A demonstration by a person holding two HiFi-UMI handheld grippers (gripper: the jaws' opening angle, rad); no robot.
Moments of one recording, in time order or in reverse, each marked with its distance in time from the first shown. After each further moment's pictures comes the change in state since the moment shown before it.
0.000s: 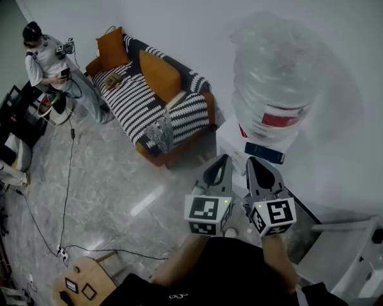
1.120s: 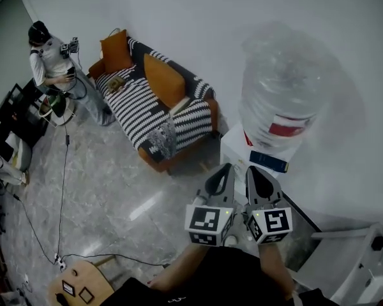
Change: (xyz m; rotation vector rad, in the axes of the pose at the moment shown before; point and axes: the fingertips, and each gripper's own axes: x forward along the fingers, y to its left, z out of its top) left arm -0.010 0.012 0.006 -0.024 -0.025 -0.007; right arm 0.012 0.015 -0.009 0.002 0.001 -0.023
